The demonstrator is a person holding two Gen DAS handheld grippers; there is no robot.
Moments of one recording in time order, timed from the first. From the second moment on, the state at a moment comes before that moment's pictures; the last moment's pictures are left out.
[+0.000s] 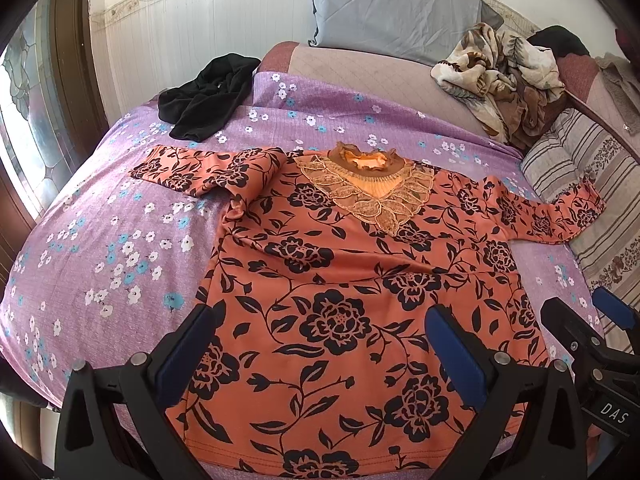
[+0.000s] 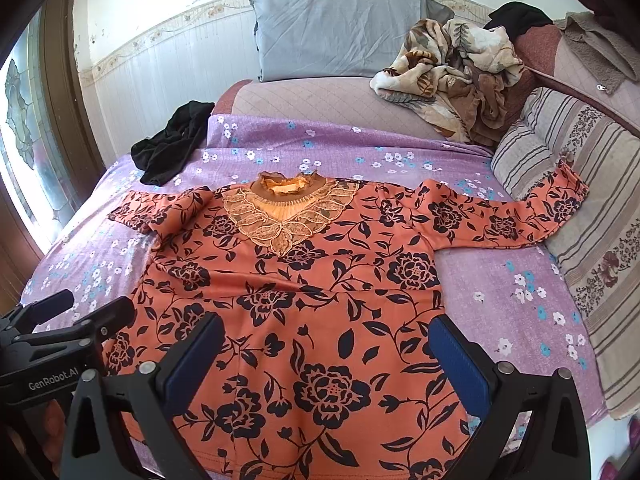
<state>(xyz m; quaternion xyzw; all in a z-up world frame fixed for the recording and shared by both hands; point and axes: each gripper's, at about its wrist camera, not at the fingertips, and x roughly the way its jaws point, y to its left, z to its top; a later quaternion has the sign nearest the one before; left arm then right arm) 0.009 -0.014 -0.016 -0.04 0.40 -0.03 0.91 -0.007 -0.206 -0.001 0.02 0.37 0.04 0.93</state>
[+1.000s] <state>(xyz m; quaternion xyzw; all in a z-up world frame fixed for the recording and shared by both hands) 0.012 -0.018 -0.018 -0.04 0.41 -0.04 0.91 -0.006 -0.202 -0.005 0.01 0.37 0.05 0.93</state>
